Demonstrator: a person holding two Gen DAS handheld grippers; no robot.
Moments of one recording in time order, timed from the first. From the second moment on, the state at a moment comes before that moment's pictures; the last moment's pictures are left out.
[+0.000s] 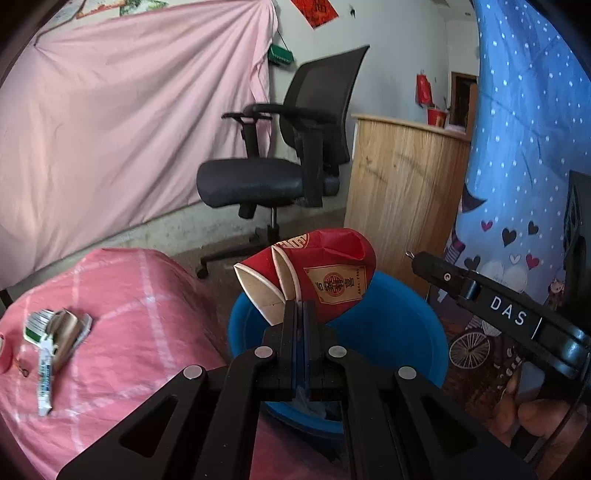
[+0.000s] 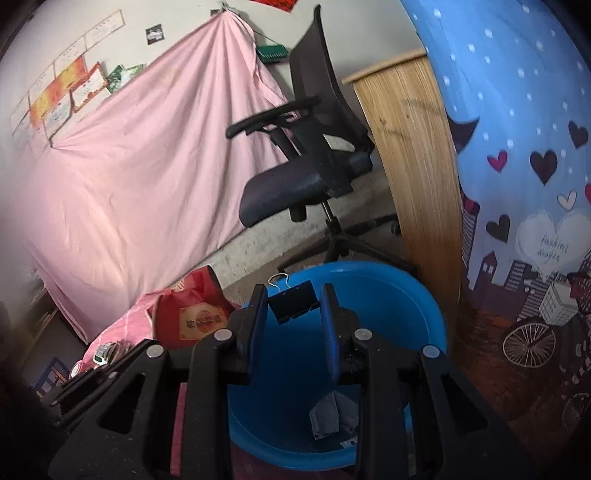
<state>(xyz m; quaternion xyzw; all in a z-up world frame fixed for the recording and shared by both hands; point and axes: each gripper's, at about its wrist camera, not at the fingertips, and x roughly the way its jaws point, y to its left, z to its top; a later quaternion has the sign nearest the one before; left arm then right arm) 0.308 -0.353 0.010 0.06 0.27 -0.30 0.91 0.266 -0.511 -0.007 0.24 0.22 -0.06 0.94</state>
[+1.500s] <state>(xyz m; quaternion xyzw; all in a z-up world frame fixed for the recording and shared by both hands) 0.315 -0.244 0.054 -0.04 0.24 -0.20 0.95 0.271 -0.468 0.021 0.17 0.15 -0.04 0.97</state>
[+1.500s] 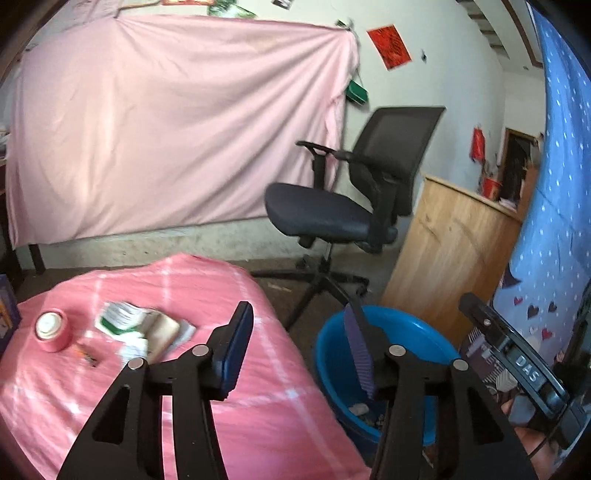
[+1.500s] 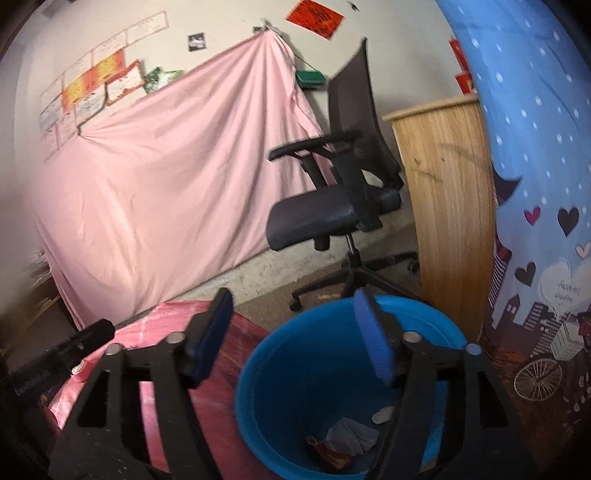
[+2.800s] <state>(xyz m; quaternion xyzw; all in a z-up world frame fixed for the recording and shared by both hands) 0.241 -0.041 0.033 -0.06 0.13 0.05 0.99 0.283 -0.274 0.050 0.00 0.06 0.14 0.99</state>
